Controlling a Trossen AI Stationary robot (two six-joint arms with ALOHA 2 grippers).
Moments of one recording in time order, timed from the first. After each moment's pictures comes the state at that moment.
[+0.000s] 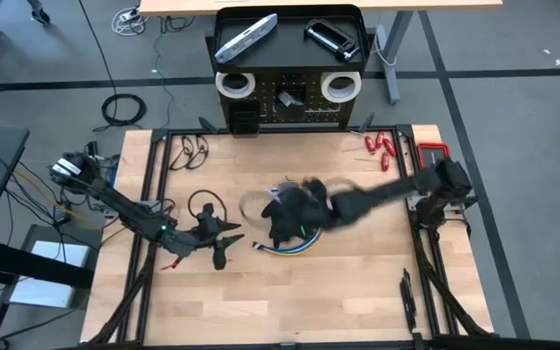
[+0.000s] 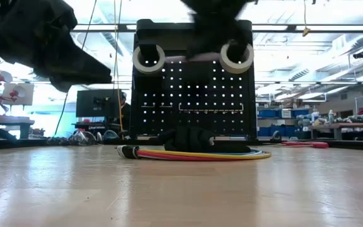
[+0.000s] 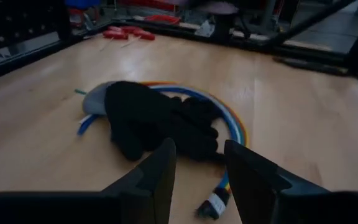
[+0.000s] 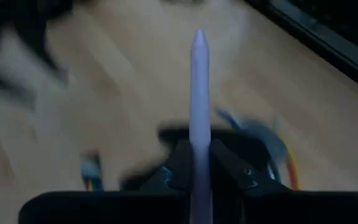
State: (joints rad) left arm -0.54 1.24 0.30 0.56 -0.77 -0.40; right arm 0.21 1.78 1.47 -0.63 0.60 0.69
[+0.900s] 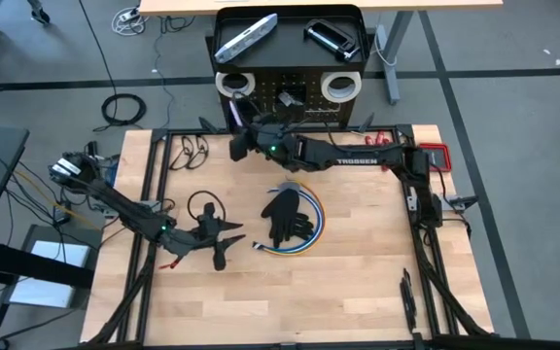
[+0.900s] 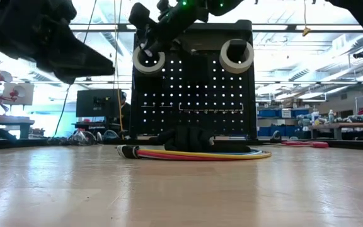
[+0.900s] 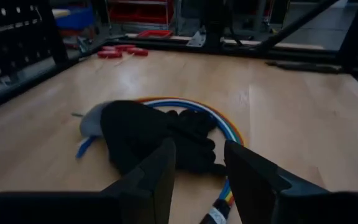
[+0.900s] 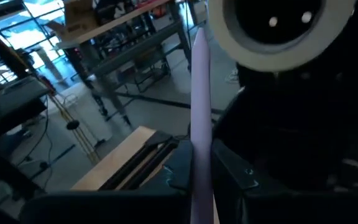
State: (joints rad) left arm -0.54 1.24 0.31 0.62 -0.76 -0.26; right arm -0.19 2.05 1.79 -0.01 0.56 0.52
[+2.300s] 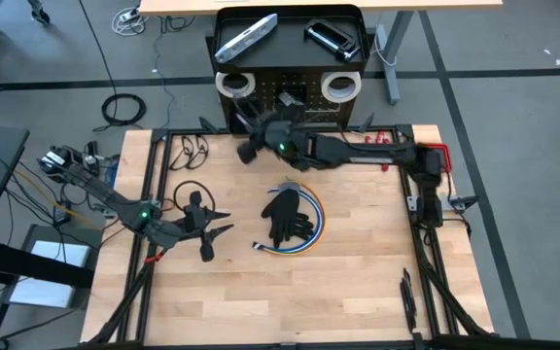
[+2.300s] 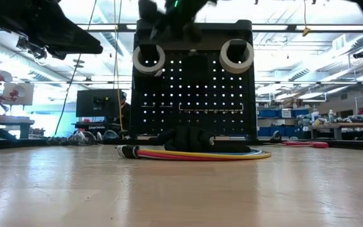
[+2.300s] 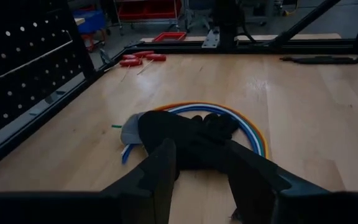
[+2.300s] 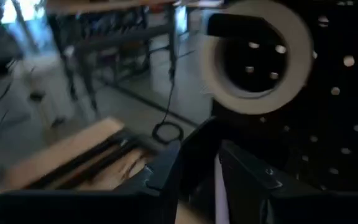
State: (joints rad) left arm -0.55 0.91 0.40 0.11 -0.81 -0.23; right arm -0.16 1.95 1.80 -0.14 0.63 0.23
